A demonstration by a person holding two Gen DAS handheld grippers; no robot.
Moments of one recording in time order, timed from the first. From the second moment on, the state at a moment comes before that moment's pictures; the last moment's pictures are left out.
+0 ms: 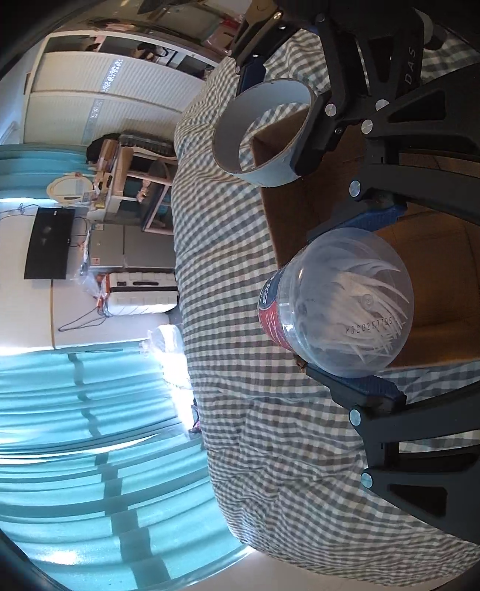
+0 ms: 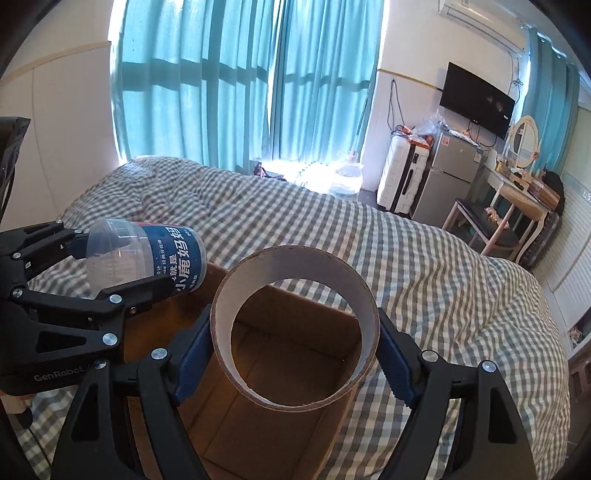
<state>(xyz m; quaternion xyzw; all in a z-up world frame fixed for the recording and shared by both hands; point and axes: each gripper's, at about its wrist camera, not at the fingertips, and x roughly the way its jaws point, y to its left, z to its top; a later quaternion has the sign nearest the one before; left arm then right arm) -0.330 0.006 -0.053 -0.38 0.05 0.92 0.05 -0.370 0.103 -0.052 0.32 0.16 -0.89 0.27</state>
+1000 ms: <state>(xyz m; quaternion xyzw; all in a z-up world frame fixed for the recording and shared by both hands) -0.229 0.006 0.043 -0.31 0.08 0.95 0.02 -0.260 0.157 0.052 0.24 0.12 -0.93 0.26</state>
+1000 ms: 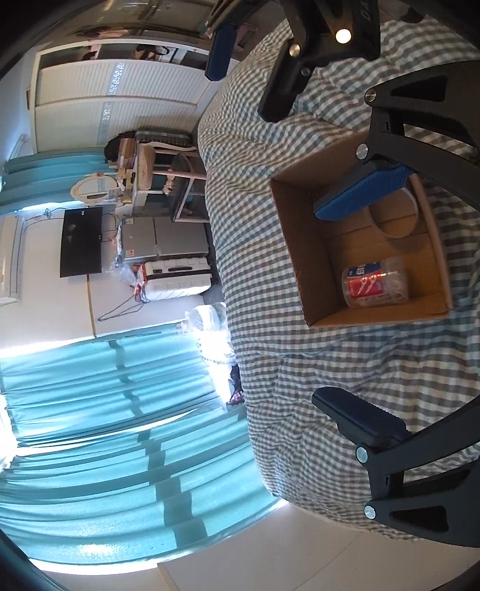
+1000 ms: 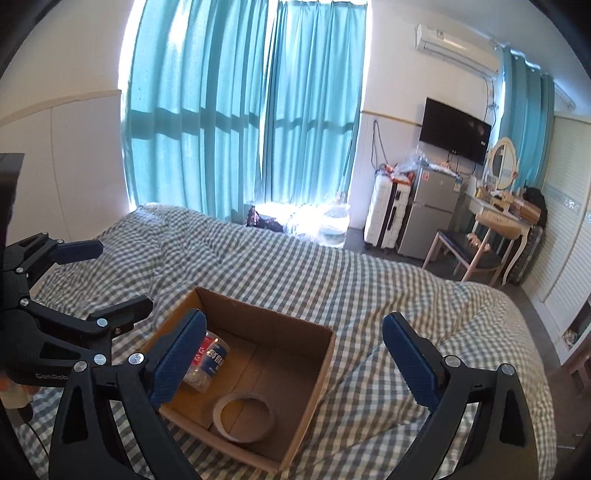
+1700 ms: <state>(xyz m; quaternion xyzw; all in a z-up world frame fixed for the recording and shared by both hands) -0.091 -0.011 -0.055 -0.41 0.04 0.91 -0.03 -0.116 0.213 -0.041 0.33 0.16 -0.88 0.29</state>
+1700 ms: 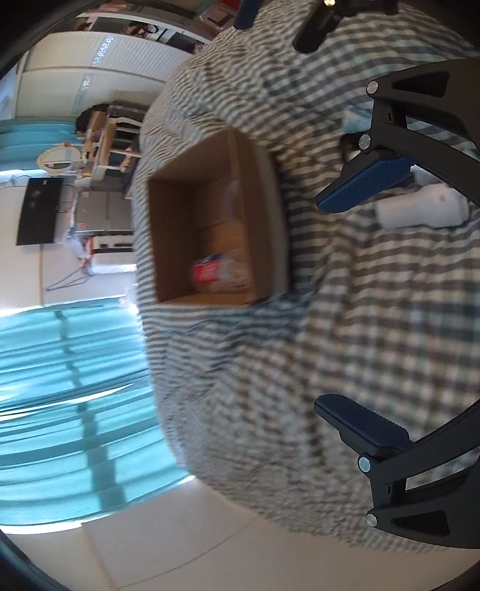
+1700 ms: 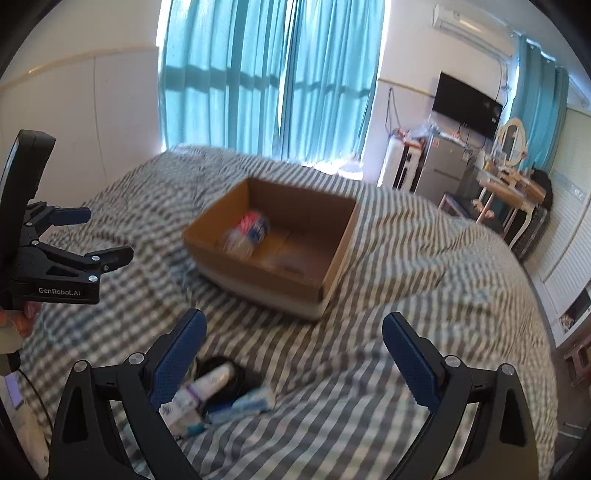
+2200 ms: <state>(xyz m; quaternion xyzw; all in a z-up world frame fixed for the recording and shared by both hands) -0.074 0.016 -0.141 -0.49 0.04 0.87 0.00 -0.119 0.212 -0.119 0.41 0.17 -0.84 0.31</state>
